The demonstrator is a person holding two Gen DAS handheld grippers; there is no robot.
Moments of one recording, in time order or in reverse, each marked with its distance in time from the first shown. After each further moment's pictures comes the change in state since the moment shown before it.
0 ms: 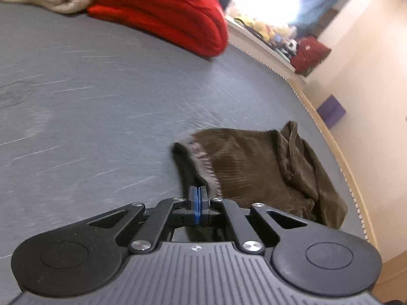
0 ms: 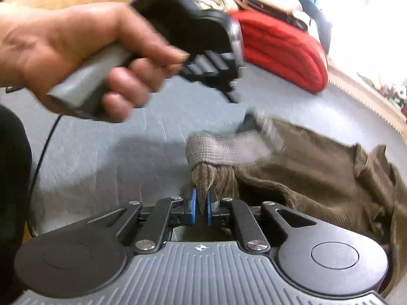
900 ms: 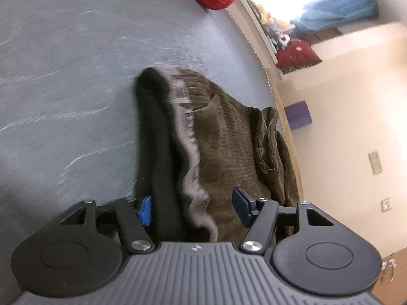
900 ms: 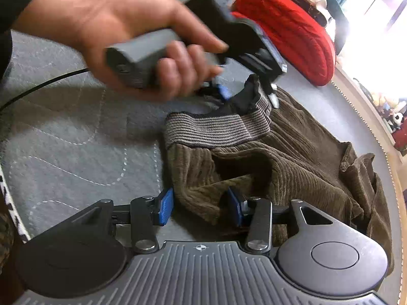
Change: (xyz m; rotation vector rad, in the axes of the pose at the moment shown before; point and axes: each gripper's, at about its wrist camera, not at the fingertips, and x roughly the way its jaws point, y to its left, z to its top) left arm 0.163 0.016 -0.012 -0.261 0.165 -0.312; right arm 0.037 0.014 -0.042 -0.230 0.178 -0.101
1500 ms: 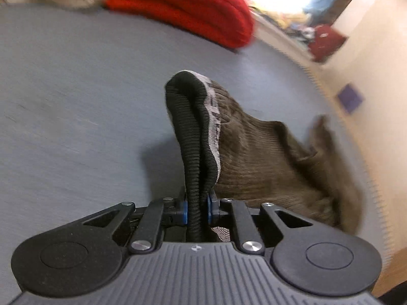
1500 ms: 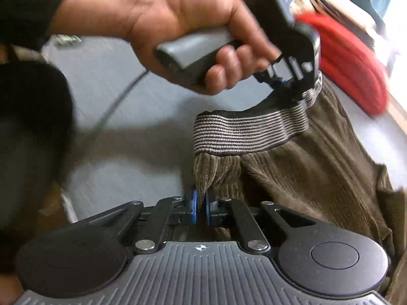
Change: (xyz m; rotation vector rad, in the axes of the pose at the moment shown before) left arm -0.175 0.003 0.037 0.327 -0.159 0.438; right arm -0.018 0.061 0.077 -0.024 -0.149 0.305
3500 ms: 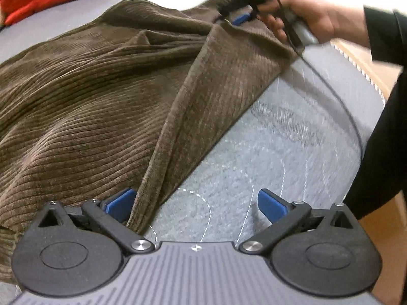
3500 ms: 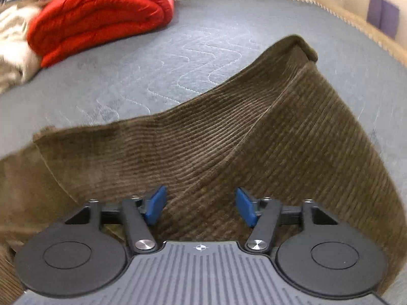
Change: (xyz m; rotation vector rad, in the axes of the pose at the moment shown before) left arm -0.019 -0.161 -0.190 0.456 0.170 -0.158; right arm 0.049 -0.377 -0.104 0.879 0.107 -0.409
